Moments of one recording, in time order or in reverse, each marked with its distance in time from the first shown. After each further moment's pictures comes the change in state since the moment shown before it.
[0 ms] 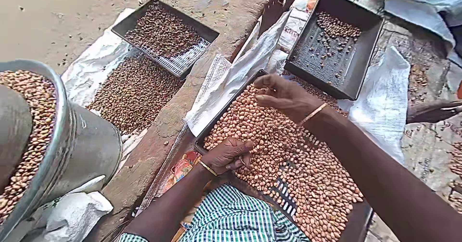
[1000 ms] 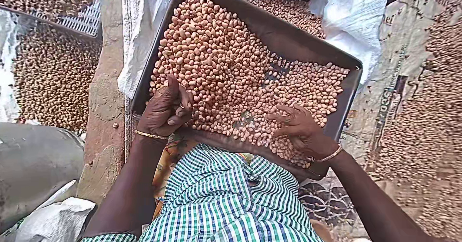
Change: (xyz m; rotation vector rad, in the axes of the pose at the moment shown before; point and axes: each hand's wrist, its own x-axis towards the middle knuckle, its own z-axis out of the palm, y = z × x) left_hand -0.008 -0.002 -0.012 0.004 0.060 0.050; right_hand -0.238 0.168 0.066 -0.293 0.216 -0.217
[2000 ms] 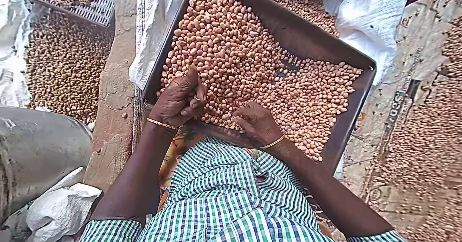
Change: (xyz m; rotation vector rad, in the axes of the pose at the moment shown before) left_hand 0.004 0.002 0.005 0.047 -0.024 -0.024; right_hand 0.082 -0.063 0.069 0.043 0.087 0.300
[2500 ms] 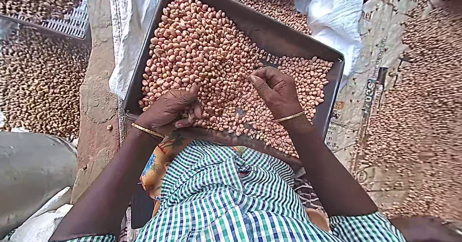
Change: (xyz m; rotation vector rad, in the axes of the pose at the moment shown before) left_hand 0.003 0.006 0.005 0.246 -0.092 -0.287; right_hand 0.023 0.003 -0.060 0.242 0.282 0.103
